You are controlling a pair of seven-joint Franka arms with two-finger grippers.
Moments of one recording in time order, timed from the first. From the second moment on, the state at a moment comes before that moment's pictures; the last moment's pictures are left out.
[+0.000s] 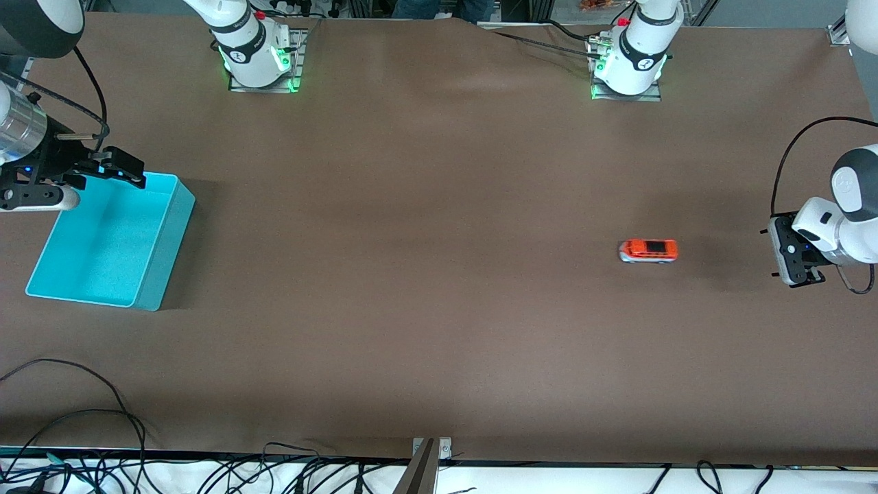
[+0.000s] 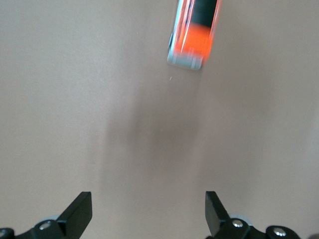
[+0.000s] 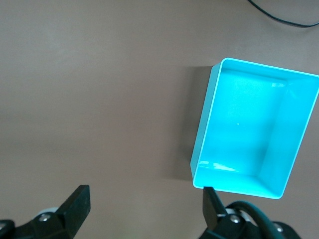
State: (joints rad) left arm 0.36 0.42 -0.10 -1.75 0.14 2.00 1.58; right arm -0.04 0.08 0.09 -1.59 -0.05 1.60 0.00
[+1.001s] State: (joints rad) left arm 0.31 0.41 -0.15 -1.57 0.13 1.70 1.16; right arm -0.04 0.08 0.09 -1.59 -0.05 1.60 0.00
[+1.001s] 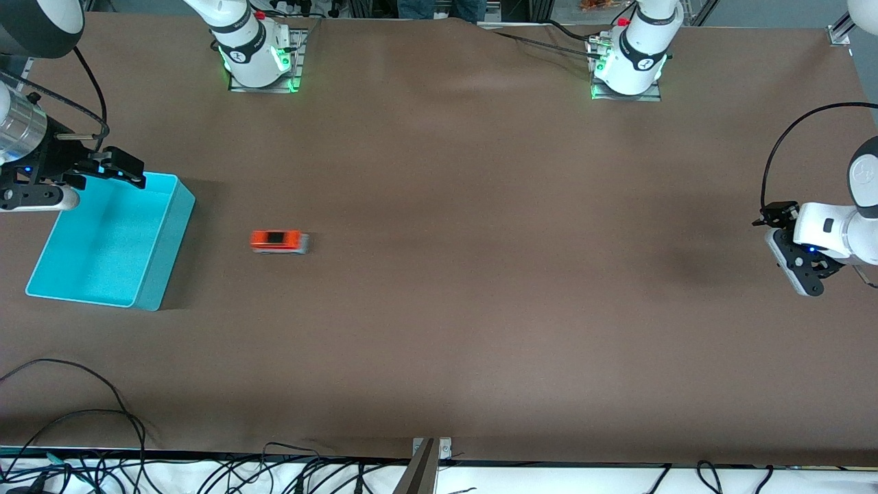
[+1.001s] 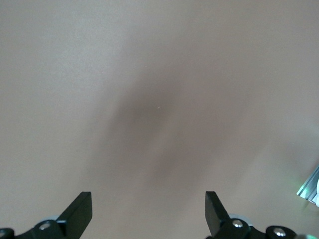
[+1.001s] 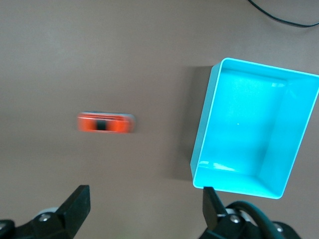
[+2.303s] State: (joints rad) left arm 0.31 0.40 -0.19 -1.51 0.00 1.70 0.83; right arm -0.04 0.08 0.08 -1.59 -0.05 1.59 0.00
